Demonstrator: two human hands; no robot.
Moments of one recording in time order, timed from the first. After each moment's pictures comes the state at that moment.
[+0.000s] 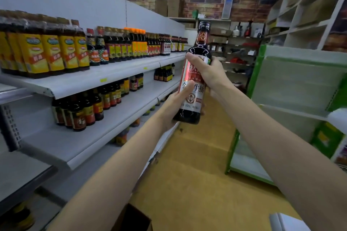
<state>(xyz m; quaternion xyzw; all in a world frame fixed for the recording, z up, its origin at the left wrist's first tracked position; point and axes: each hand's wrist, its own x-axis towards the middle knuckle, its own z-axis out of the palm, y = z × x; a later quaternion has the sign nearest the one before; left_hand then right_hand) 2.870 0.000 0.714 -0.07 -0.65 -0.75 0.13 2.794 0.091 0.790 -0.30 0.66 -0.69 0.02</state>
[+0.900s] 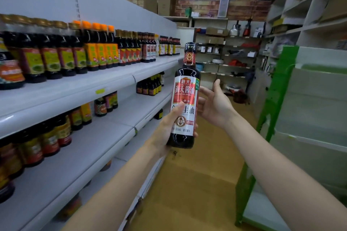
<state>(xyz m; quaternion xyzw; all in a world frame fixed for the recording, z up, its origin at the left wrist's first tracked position) 2.418 -0.168 0.670 -0.08 -0.56 -0.82 0.10 2.304 -0.055 0.721 -0.22 0.56 -0.76 0.25</state>
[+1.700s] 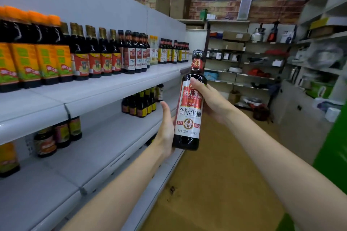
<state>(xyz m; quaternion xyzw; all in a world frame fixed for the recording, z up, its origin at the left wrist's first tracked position) 1.955 -0.272 0.667 0.04 -0.54 -0.82 0.16 1.864 -0.181 0.748 -0.38 0.68 -0.60 0.19</state>
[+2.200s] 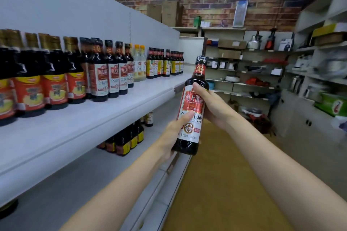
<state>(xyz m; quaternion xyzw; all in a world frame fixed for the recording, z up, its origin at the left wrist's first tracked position) 1.684 -0.431 0.706 -0.01 -0.62 -0.78 0.13 1.595 -0.331 0.778 -0.35 0.65 -0.65 0.18</state>
